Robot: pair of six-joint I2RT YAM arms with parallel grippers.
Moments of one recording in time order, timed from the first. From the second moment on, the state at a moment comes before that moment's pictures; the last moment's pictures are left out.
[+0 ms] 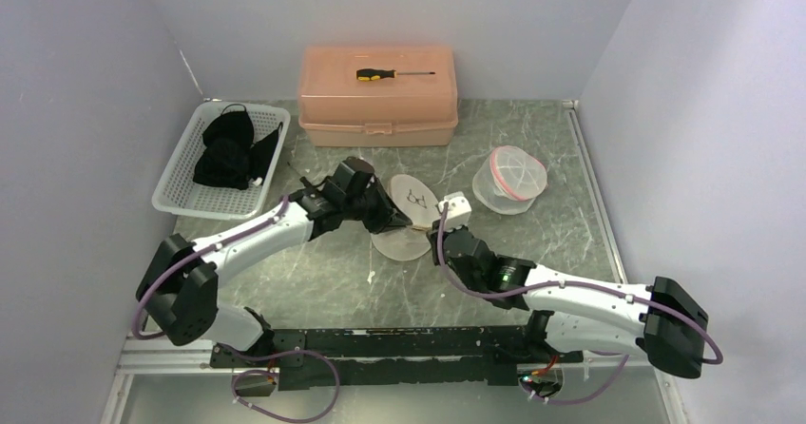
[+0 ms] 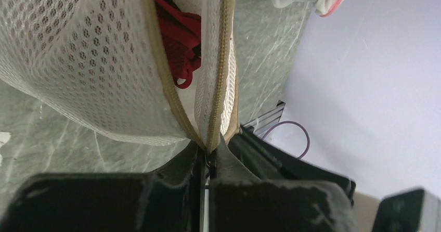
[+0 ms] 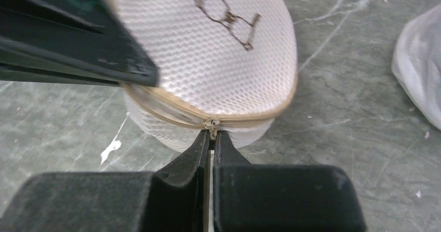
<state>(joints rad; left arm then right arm) -0.74 1.44 1.00 -0.27 0.22 -1.26 1.09 1.03 0.50 0.09 0.57 0.35</state>
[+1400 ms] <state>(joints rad) -0.47 1.18 0.92 -0.35 0.44 -0.81 1.18 1.04 0.48 0.10 0.66 0.40</state>
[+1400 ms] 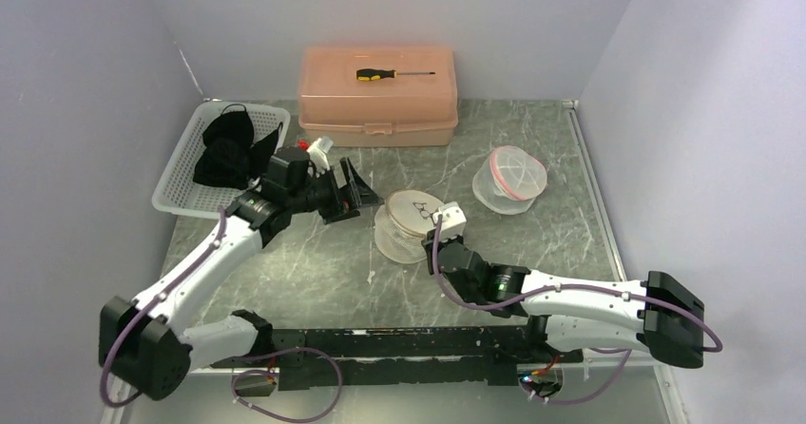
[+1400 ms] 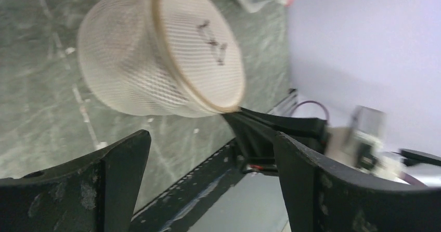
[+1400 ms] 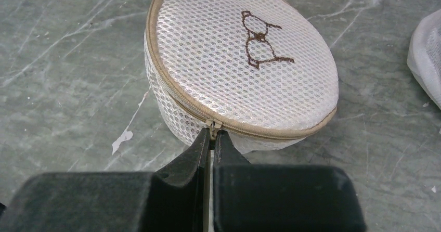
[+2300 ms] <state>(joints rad) -0.72 1.48 1.03 -0.32 0.25 -1.17 1.17 1.05 0.48 0.12 0.65 0.38</state>
